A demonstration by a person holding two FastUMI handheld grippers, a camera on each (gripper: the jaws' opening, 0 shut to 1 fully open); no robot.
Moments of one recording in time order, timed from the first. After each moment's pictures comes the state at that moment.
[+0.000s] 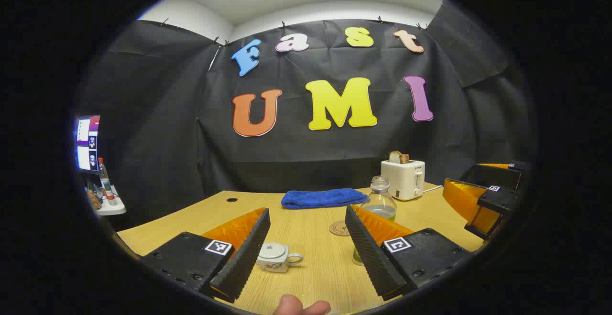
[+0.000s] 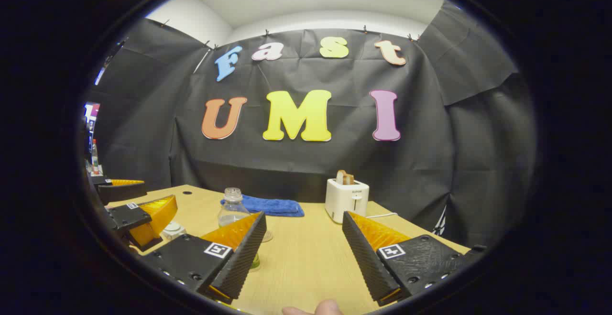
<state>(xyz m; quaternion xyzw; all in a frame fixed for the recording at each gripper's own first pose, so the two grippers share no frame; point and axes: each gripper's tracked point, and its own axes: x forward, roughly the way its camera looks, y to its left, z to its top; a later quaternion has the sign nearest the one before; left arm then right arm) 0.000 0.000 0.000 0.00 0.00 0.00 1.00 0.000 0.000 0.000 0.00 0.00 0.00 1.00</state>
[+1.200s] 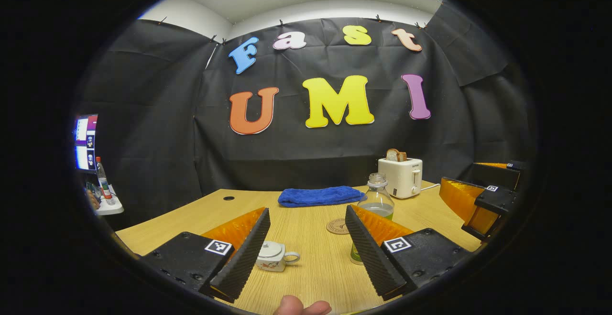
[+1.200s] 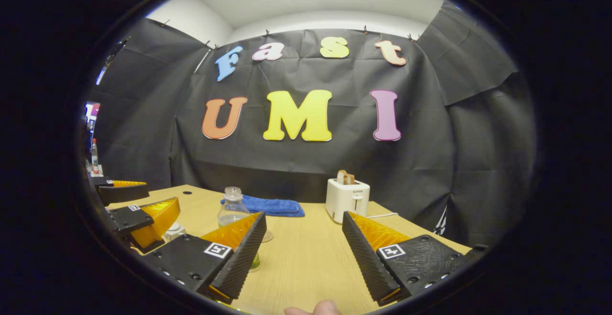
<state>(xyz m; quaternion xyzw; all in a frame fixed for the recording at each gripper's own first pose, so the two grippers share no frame) 0.000 -0.011 -0.005 0.00 0.00 -0.01 1.00 0.002 -0.001 -0.004 0.00 0.00 0.00 1.00</state>
